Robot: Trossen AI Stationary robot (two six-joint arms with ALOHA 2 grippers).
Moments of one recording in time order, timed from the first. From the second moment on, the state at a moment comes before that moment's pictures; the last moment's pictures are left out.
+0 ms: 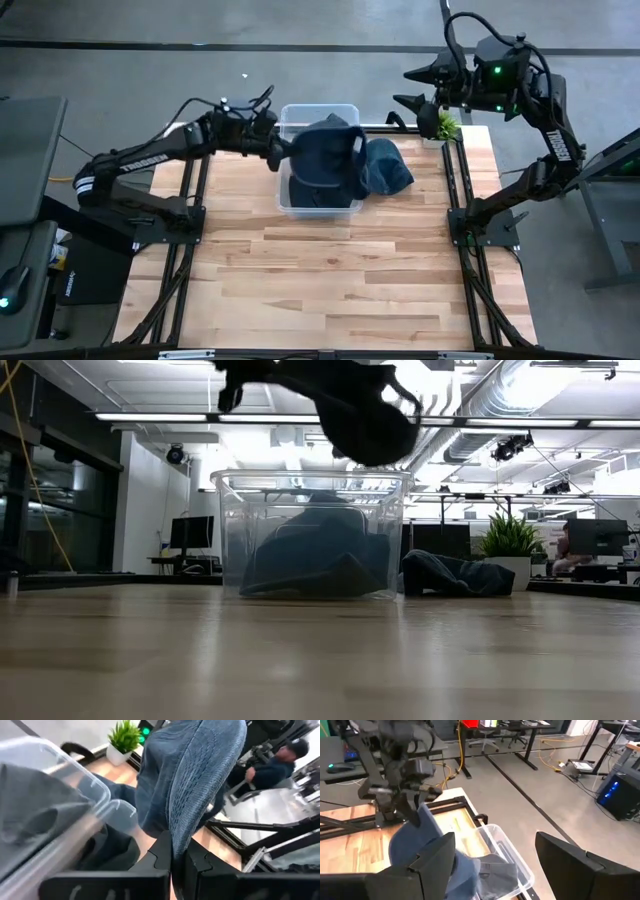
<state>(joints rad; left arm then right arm) 0.37 1.19 1.25 -0.42 0.23 -0.51 -0.39 1.43 2.24 -1.15 0.07 -0.05</state>
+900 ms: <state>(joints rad) 0.47 1.07 0.57 0.29 0.38 -1.02 -0.39 1.43 2.24 -1.16 0.15 -0.02</state>
